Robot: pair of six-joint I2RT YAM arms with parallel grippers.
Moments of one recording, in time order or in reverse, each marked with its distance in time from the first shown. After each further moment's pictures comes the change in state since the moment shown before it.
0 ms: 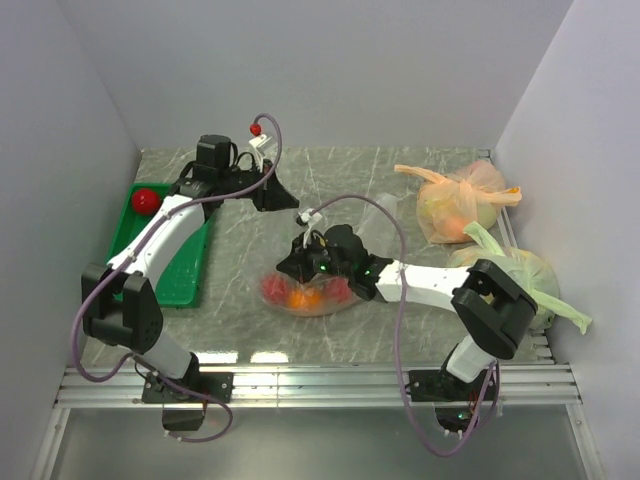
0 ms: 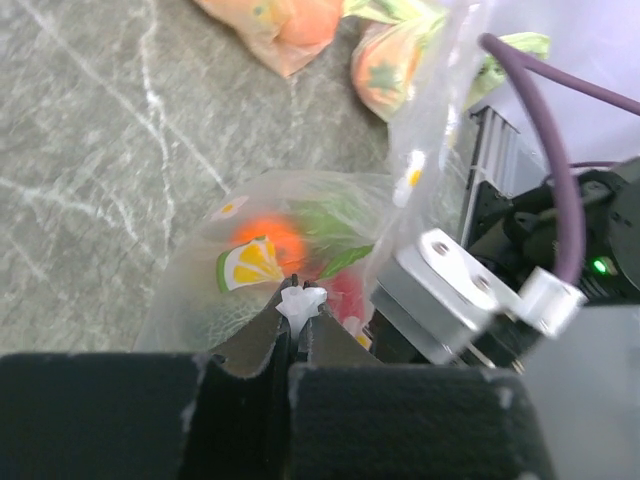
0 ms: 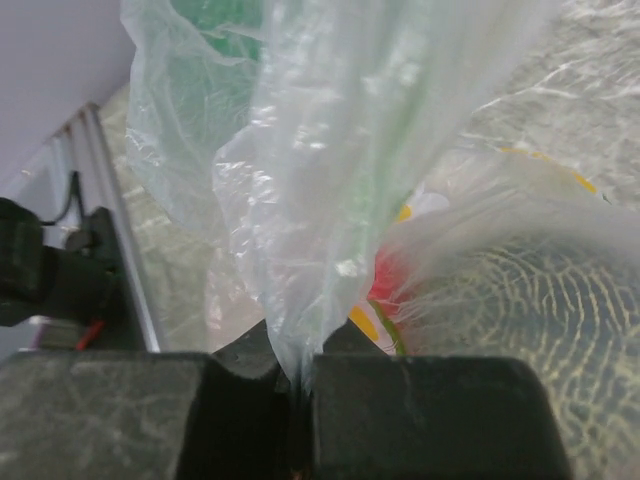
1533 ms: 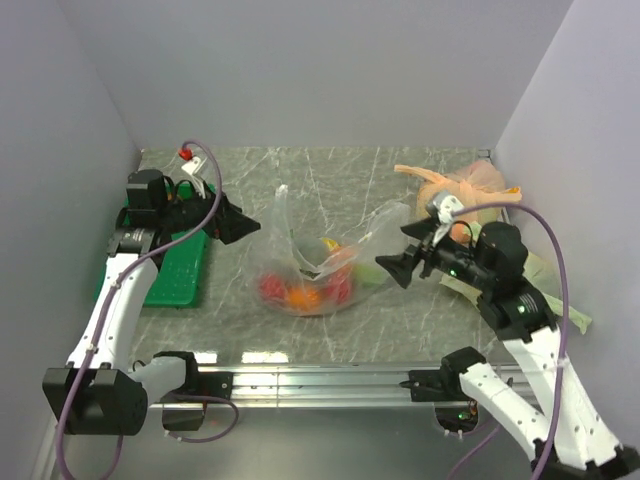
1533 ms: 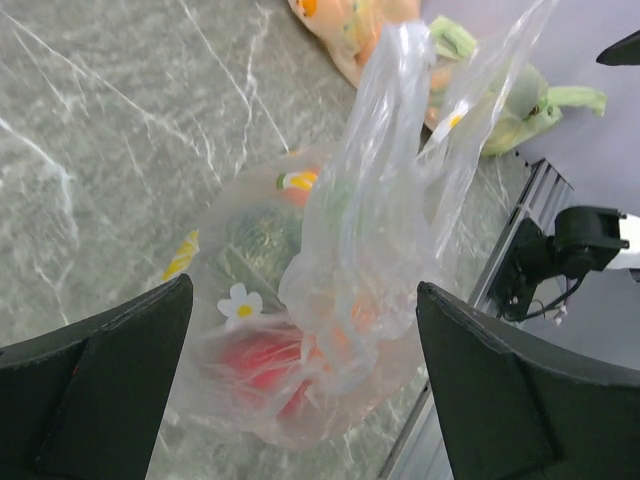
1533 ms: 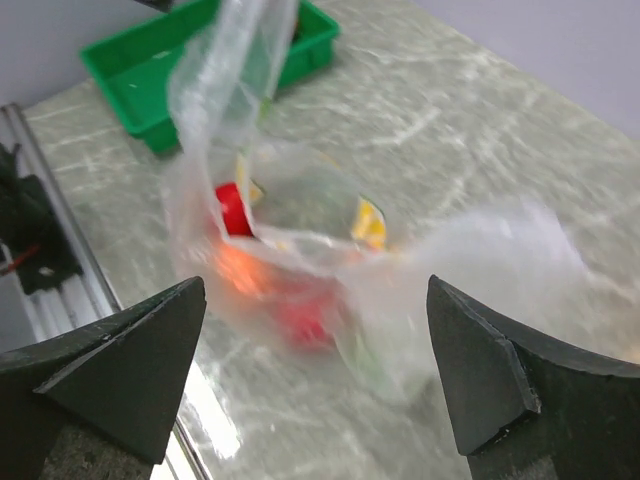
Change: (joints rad) left arm 0.251 -0.455 -0.288 -0.080 -0.040 -0.020; right arm -0.517 -0.890 0.100 -0.894 -0.259 -0.424
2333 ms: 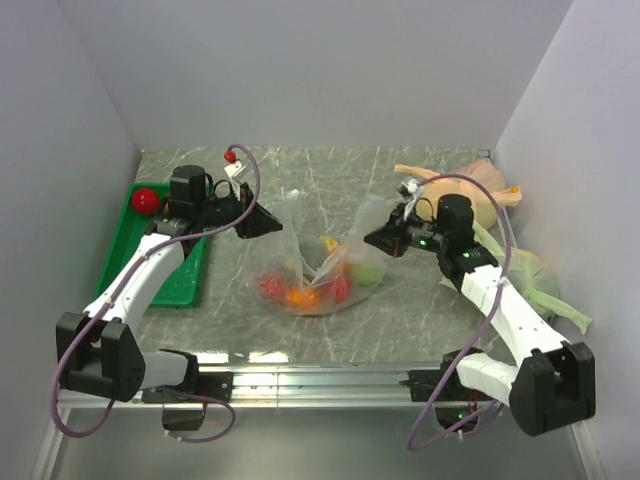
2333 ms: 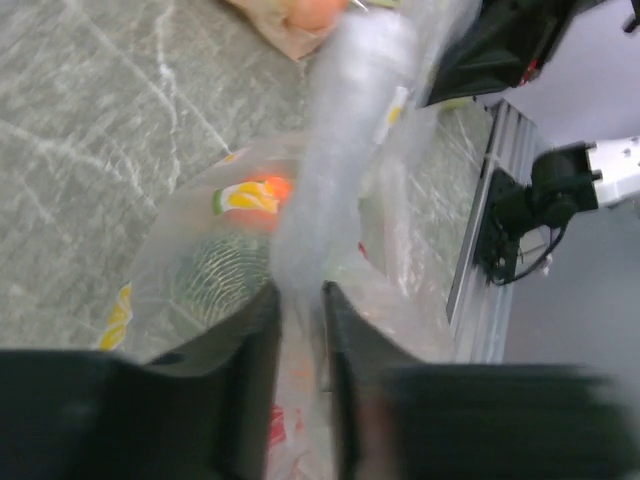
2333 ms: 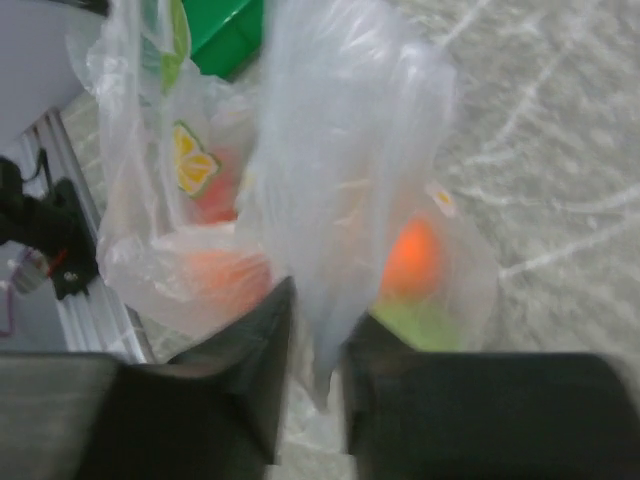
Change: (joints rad) left arm -0.169 0.180 -0.059 0.217 0.038 0.015; right arm -0.173 0.369 -0.216 0.420 -0.274 0.157
